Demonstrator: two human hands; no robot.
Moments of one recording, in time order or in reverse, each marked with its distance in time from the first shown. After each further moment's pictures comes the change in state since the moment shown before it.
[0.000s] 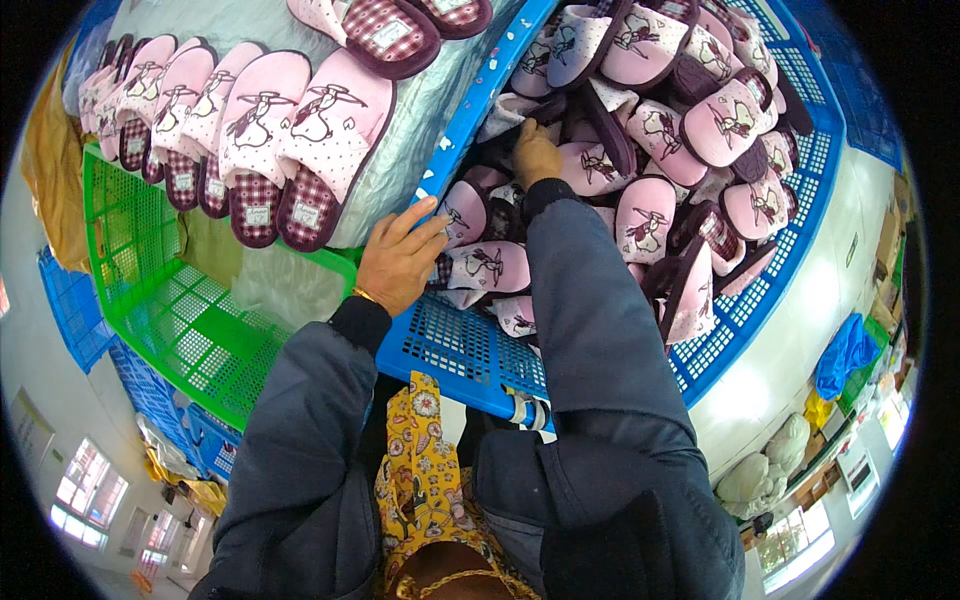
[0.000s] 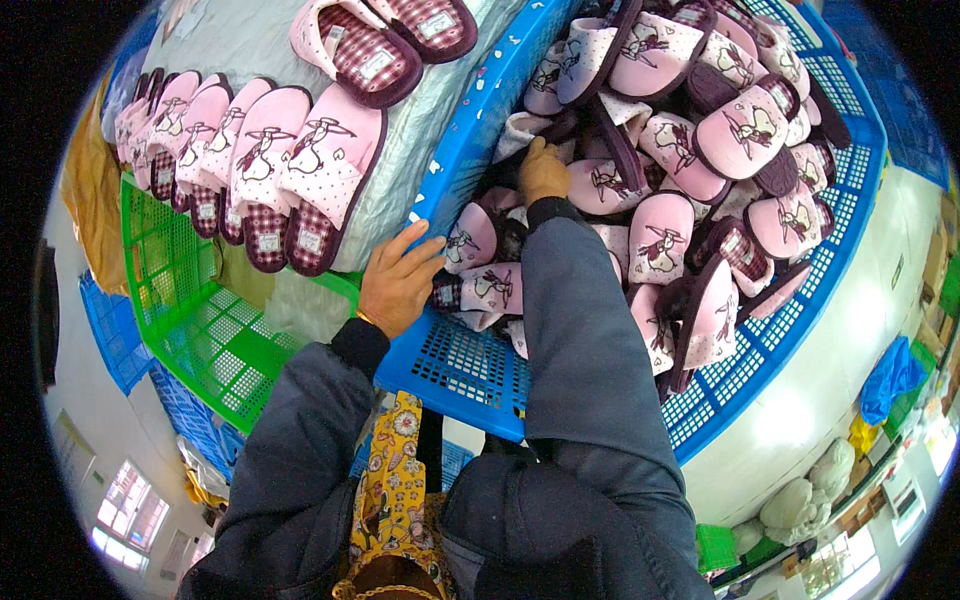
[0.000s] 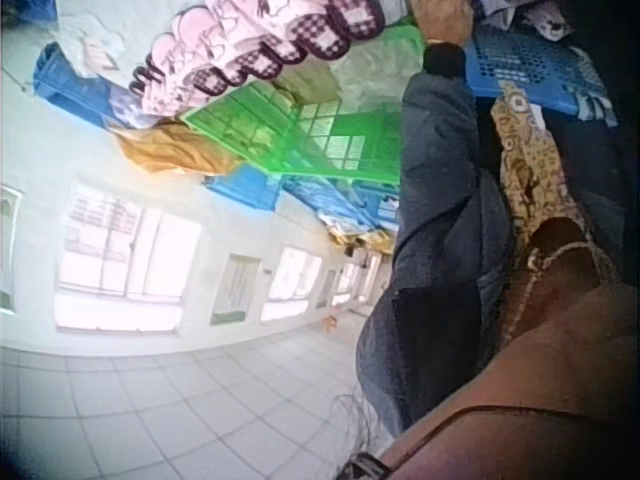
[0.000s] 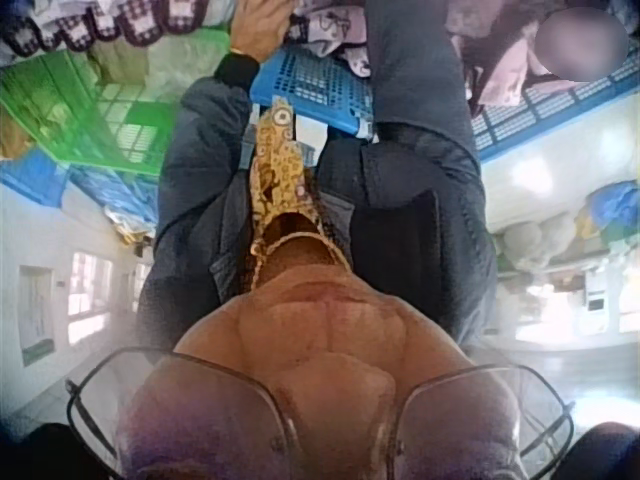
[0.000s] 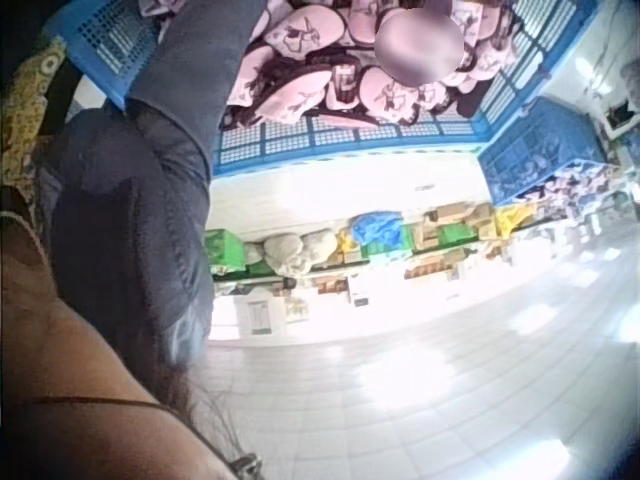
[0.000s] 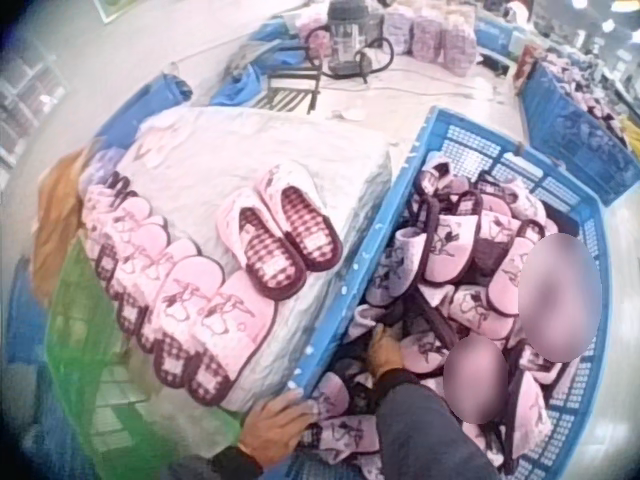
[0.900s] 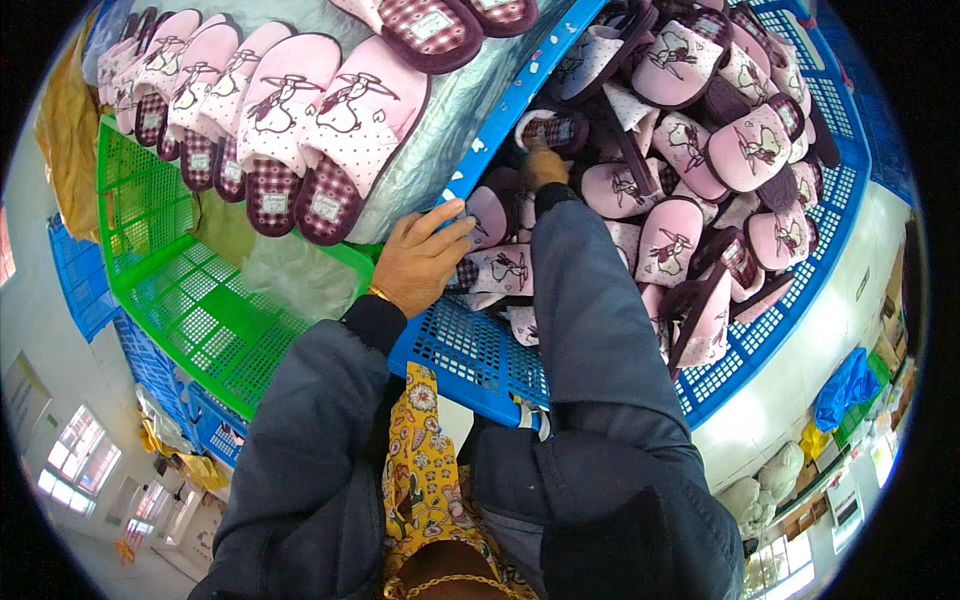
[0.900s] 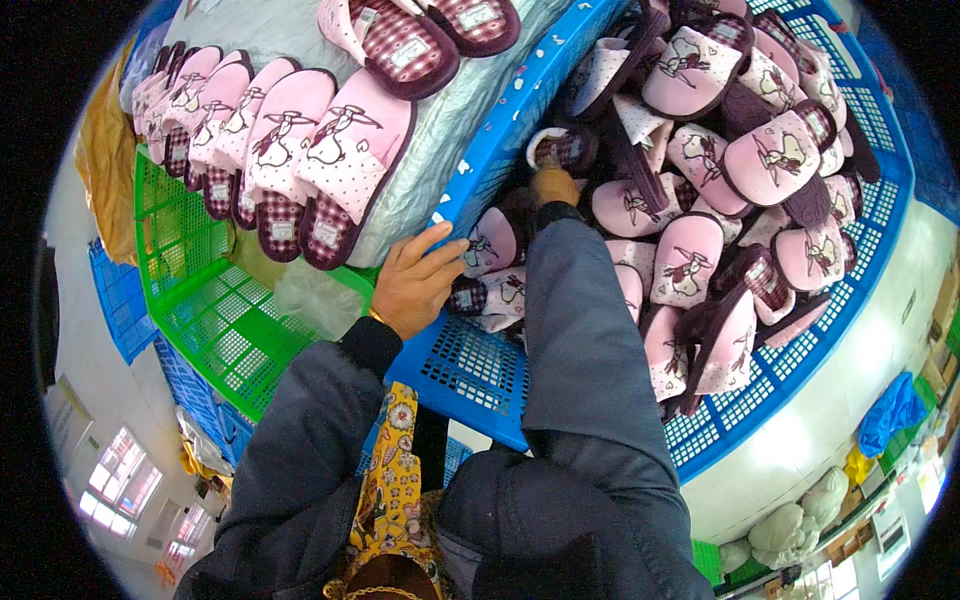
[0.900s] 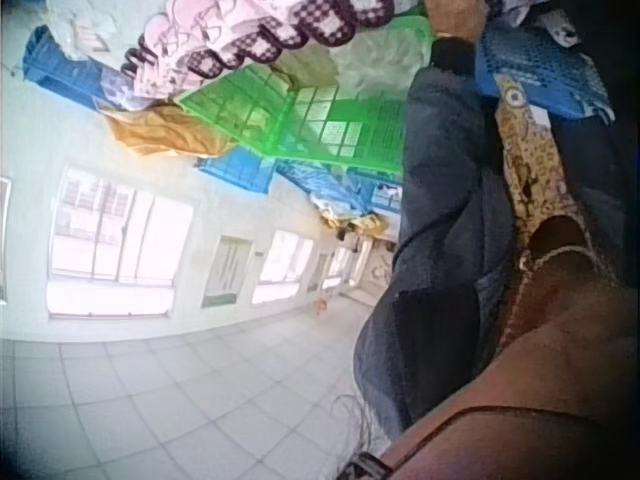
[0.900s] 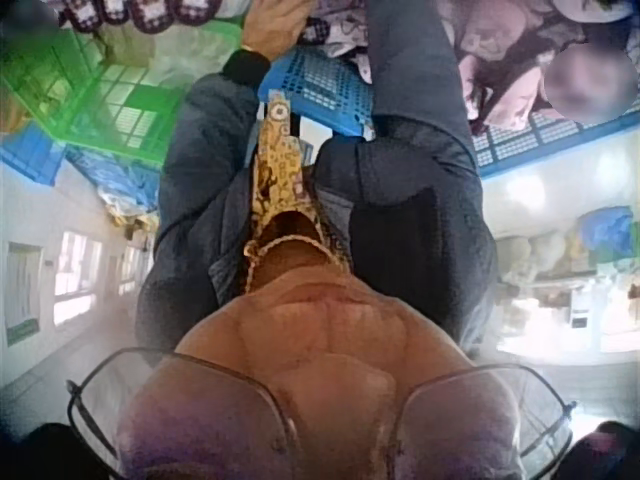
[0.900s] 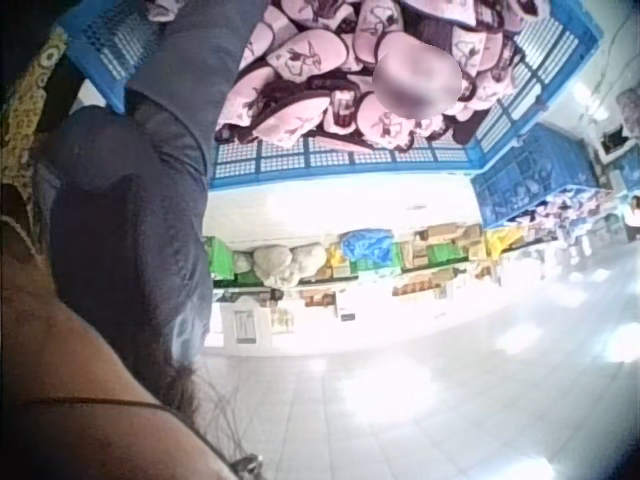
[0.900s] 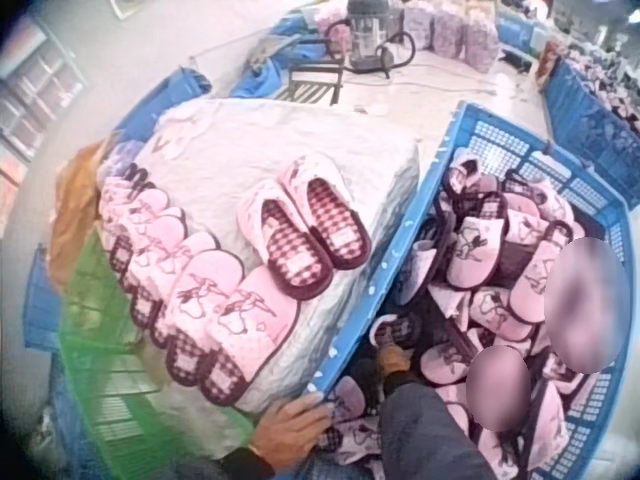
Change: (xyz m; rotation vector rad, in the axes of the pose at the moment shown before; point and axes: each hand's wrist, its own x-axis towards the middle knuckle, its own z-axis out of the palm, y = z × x) left_hand 0.003 -0.003 0.003 -0.018 0.028 0.021; right_hand 0.021 0.006 0.058 0.098 -0.315 0.097
